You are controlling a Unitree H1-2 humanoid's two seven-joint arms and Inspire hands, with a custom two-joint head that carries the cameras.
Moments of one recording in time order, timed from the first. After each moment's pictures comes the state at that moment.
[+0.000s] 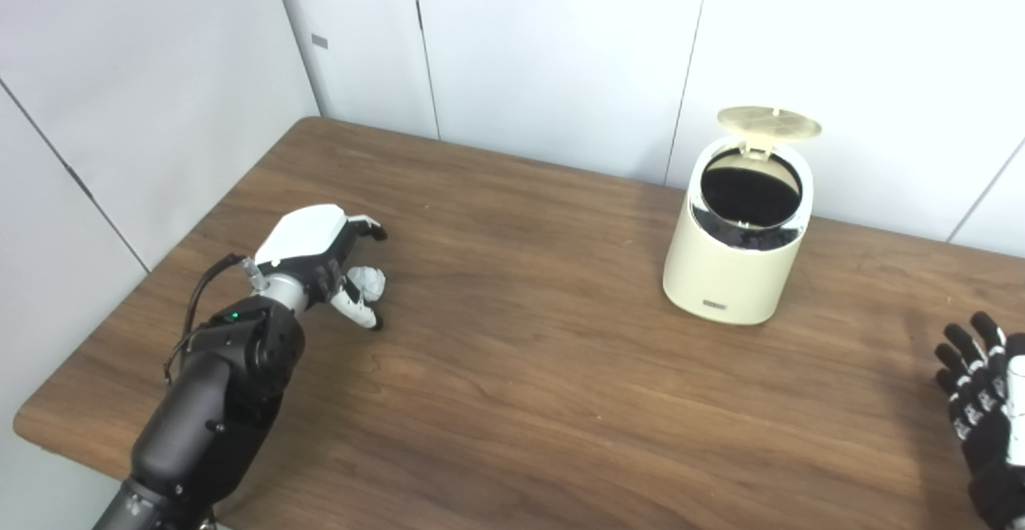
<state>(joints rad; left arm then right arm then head) -0.06 0.57 0.08 -0.28 0.87 0.47 -0.46 -0.10 -0.17 -0.13 -0.21 0.19 0.40 0.08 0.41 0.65</state>
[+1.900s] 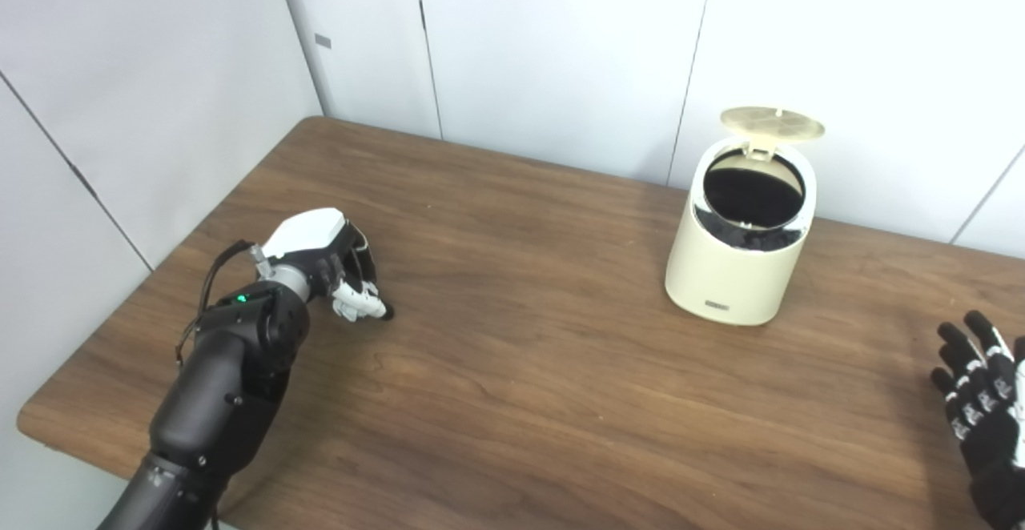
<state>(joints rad) -0.13 0.55 0.12 -0.22 0.95 0.47 -0.61 -0.10 -0.18 -0.14 -0.20 0.24 0.39 0.12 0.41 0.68</state>
